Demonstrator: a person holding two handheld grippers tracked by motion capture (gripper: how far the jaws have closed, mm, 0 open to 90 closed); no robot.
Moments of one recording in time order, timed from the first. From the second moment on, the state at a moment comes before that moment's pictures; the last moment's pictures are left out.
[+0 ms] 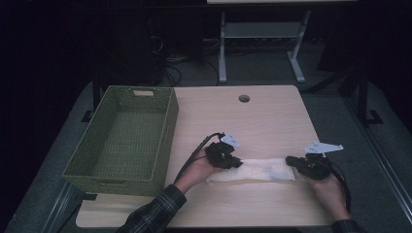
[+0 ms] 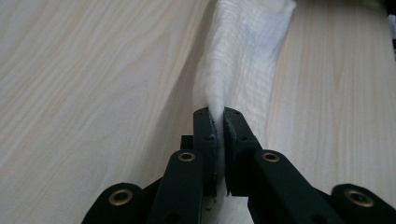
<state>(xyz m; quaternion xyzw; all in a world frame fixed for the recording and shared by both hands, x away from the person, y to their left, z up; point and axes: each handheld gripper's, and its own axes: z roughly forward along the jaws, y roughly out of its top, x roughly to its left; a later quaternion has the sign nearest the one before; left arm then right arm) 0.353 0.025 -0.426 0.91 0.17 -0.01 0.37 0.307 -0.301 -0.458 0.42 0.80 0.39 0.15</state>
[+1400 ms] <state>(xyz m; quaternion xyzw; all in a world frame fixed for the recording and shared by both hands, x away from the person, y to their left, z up) 0.360 0.113 -0.319 0.86 0.22 0.07 0.45 0.372 -0.233 -0.347 0.33 0.80 0.46 0.21</state>
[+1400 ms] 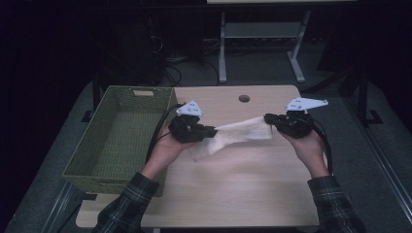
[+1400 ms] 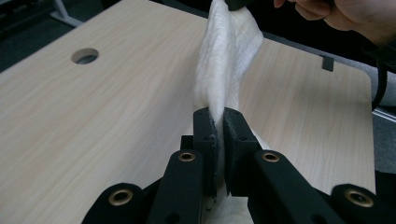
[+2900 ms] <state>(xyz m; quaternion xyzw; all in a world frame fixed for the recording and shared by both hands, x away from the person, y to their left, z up) 0.334 0.292 -0.273 0.82 0.32 0.18 0.44 0.435 -0.040 -0.292 0.20 0.83 0.49 0.17</state>
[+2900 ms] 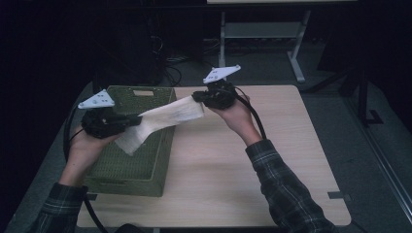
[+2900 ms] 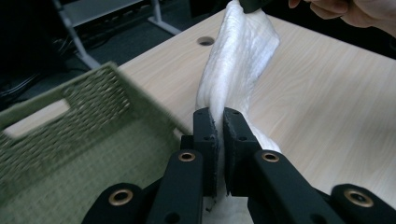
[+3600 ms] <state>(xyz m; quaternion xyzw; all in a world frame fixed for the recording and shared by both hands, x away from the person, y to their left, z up) 0.314 0.381 -0.317 0.80 0.39 0.17 0.42 0.449 0.064 -0.318 0.16 0.86 0.47 0.12</state>
